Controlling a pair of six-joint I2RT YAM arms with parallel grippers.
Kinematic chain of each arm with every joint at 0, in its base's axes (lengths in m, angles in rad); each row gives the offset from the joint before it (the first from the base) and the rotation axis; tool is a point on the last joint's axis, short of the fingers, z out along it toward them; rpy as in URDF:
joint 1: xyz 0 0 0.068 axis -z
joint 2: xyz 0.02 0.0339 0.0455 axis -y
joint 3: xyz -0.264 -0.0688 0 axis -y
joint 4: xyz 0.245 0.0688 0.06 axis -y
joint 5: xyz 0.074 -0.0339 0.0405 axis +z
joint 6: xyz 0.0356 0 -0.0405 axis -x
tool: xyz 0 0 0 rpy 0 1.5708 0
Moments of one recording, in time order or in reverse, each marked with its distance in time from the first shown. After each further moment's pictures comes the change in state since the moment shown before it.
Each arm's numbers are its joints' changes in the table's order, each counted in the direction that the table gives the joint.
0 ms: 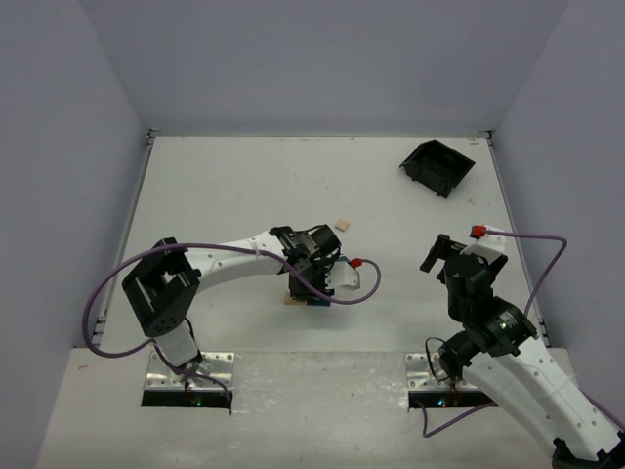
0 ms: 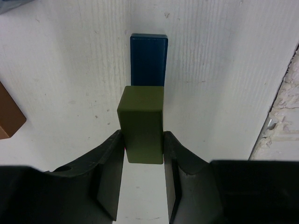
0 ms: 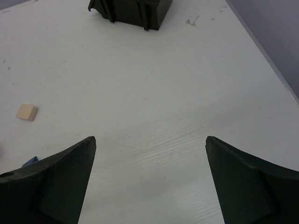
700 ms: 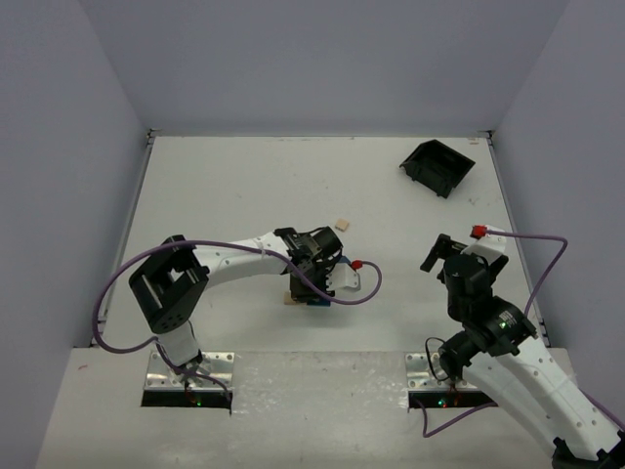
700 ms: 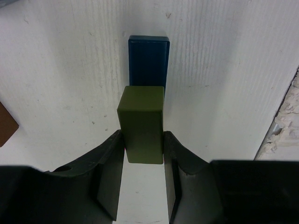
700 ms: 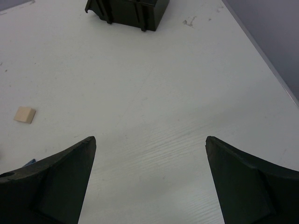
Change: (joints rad) left arm 0.000 -0.038 -0.002 0.016 0.003 -0.001; right arm 0.000 -0.005 0.000 -0.001 -0.013 -0.008
